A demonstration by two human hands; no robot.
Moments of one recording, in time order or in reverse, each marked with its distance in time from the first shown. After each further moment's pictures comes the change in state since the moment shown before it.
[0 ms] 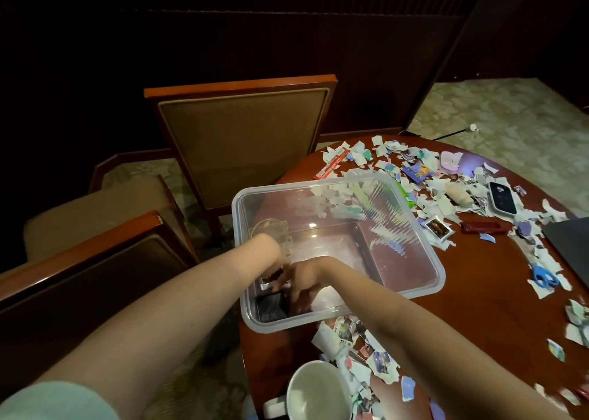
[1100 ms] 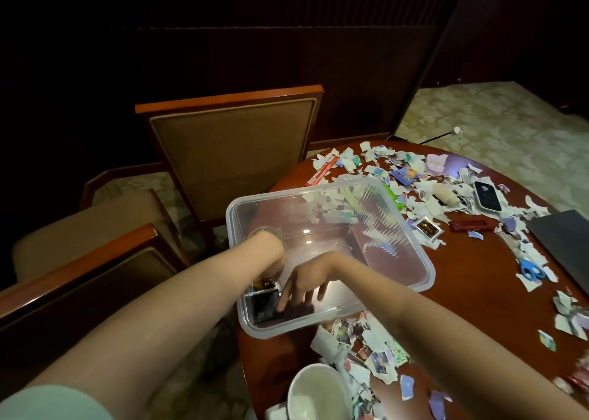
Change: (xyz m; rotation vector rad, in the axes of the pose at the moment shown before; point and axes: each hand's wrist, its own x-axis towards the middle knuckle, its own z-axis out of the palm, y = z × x) left_hand -0.013 0.003 -0.024 0.188 -0.155 0.078; right_hand -0.034 -0.002 -0.008 -0.381 -0.016 -0.056
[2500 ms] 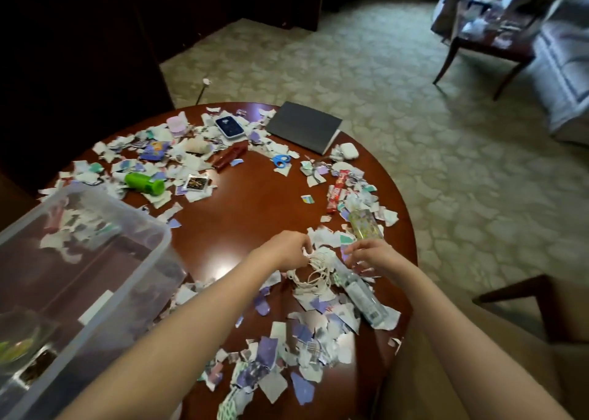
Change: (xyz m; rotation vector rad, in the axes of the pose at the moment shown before) left_hand -0.007 0.362 -0.070 -0.144 0.478 0.680; right_hand -0.197 0.272 0.318 1.664 1.166 0.361
